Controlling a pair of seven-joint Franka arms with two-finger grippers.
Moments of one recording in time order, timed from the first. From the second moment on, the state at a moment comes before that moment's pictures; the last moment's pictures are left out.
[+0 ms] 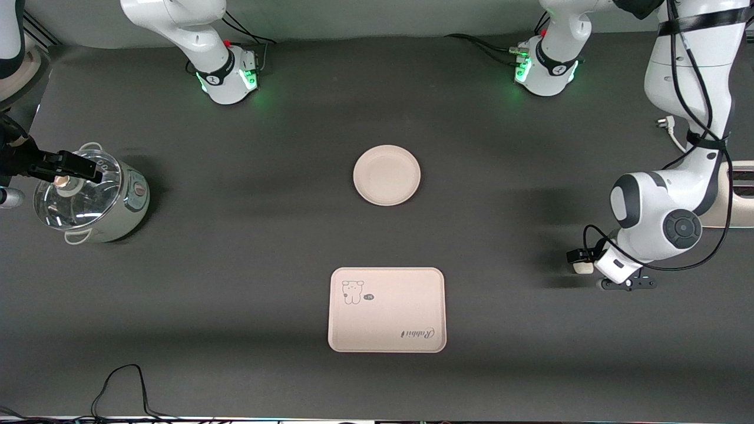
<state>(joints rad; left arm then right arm) -0.02 0.57 0.05 -1.90 -0.08 2.43 0.05 0.05 0.04 -0.13 -1.58 0.00 1.51 0.00</state>
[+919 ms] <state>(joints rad) -0.03 0.39 0.01 -1.87 -0.12 2.18 -0.03 0.05 0.04 -0.13 -1.58 0.00 1.51 0.00</state>
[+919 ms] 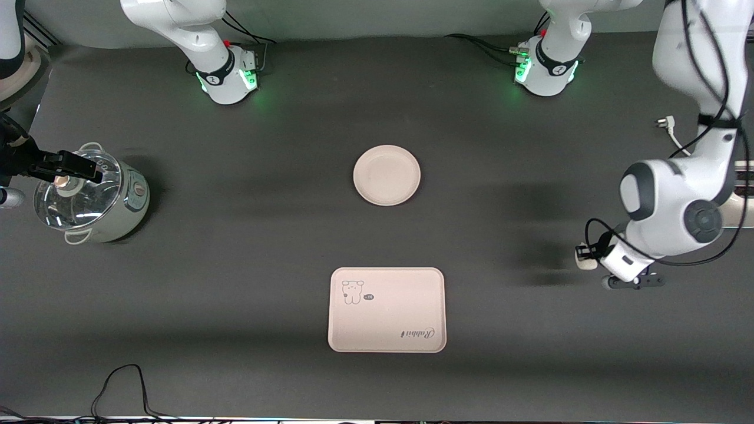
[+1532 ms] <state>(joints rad) -0.05 0.02 -0.28 -1.84 -0.19 1.79 -0.51 0.05 0.04 -0.13 -1.58 0.00 1.51 0.00</state>
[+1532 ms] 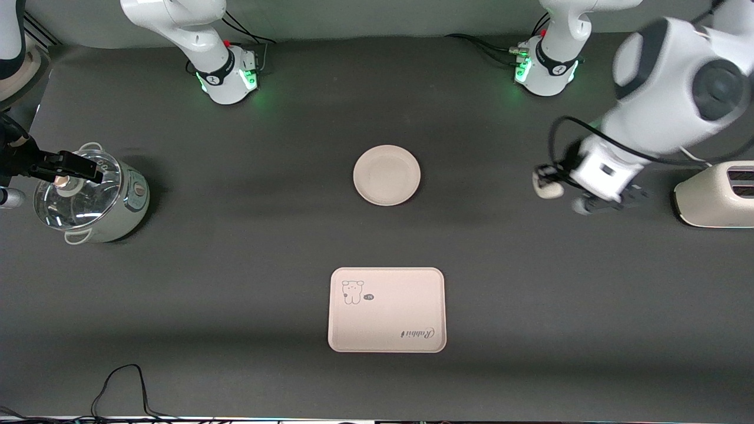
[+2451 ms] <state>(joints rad) -0.49 0.50 -0.44 -1.93 0.06 2.45 -1.16 0.06 0.04 -0.13 -1.58 0.00 1.51 0.00</state>
